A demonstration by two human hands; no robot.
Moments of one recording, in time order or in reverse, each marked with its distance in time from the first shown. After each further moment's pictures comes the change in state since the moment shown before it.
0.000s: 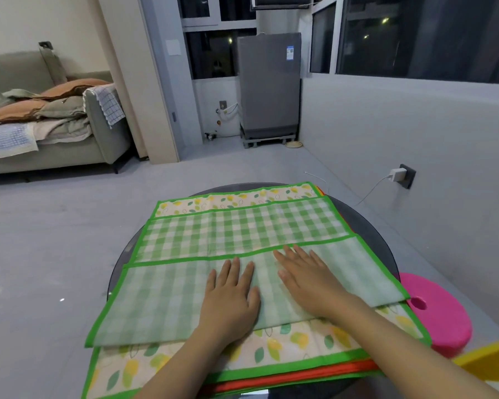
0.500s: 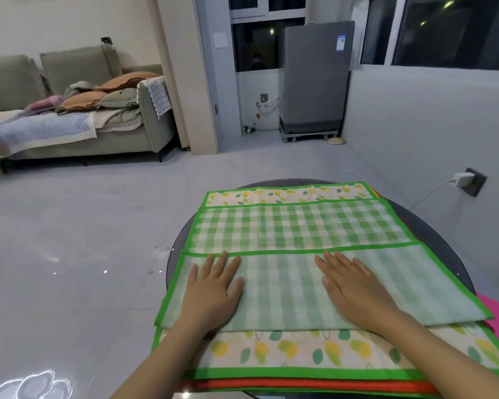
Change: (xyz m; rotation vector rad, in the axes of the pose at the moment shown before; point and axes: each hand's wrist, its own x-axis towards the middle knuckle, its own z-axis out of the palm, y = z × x) left_hand -0.021 -0.114 -0.018 0.009 0.037 -0.189; right_hand 0.012 -0.008 0.025 -0.105 -0.001 -0.021
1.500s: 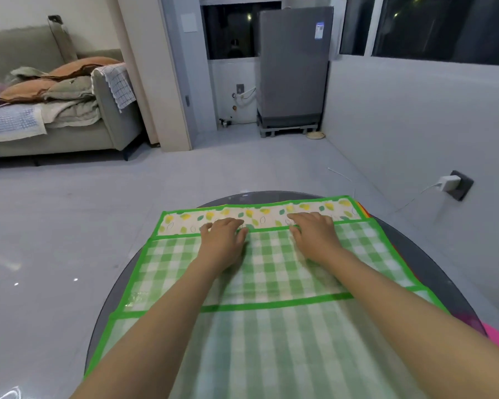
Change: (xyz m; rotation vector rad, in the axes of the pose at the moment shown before) left_hand 0.216 0.071 -0.019 -0.183 0.150 0.100; right_hand 0.195 0.048 -0.046 0.089 0.226 0.114
